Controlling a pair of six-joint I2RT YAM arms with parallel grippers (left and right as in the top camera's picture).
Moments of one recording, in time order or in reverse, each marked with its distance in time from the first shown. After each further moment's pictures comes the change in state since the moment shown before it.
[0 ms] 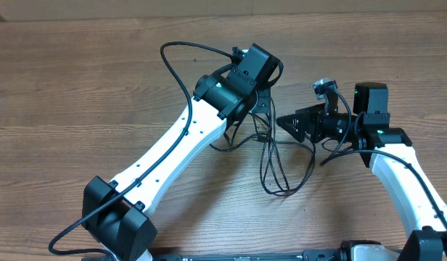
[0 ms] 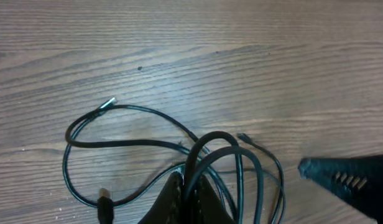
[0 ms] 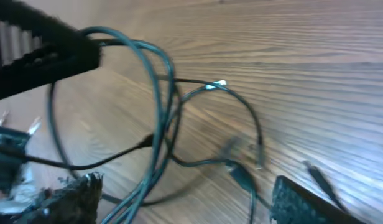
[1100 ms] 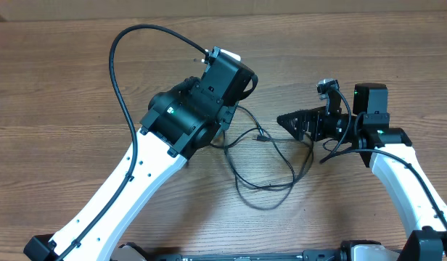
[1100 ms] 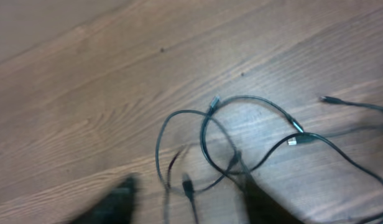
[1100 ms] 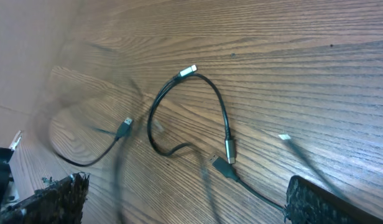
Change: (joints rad) left arm 0.000 -0.270 0.000 -0.259 -0.305 0.394; right arm 0.000 0.000 0.000 -0.018 0.068 0.044
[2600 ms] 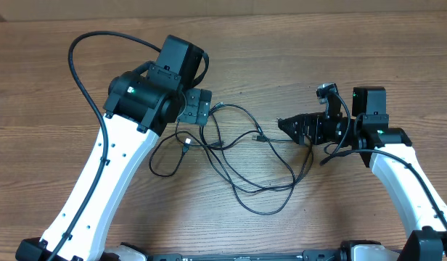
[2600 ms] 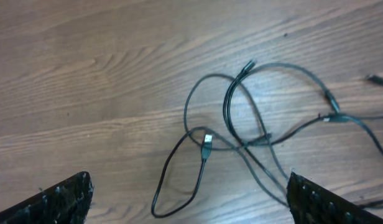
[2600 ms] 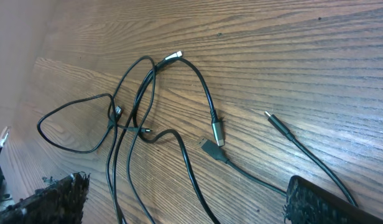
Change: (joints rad) left arm 0.240 0.003 0.000 -0.143 0.167 -0.009; right arm 0.000 0.000 0.000 -0.075 0.045 -0.023
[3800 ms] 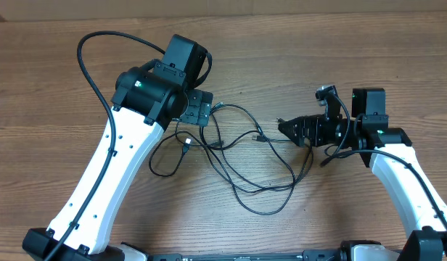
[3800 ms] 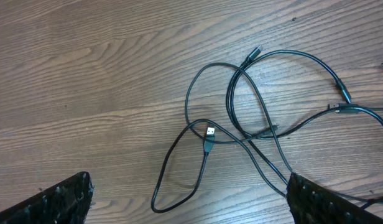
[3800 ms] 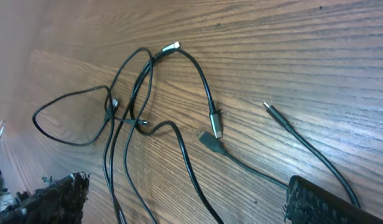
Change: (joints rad) left arm 0.000 0.038 0.000 -0.012 0.000 0.000; right arm 0.000 0.000 0.000 -0.034 0.007 -0.030
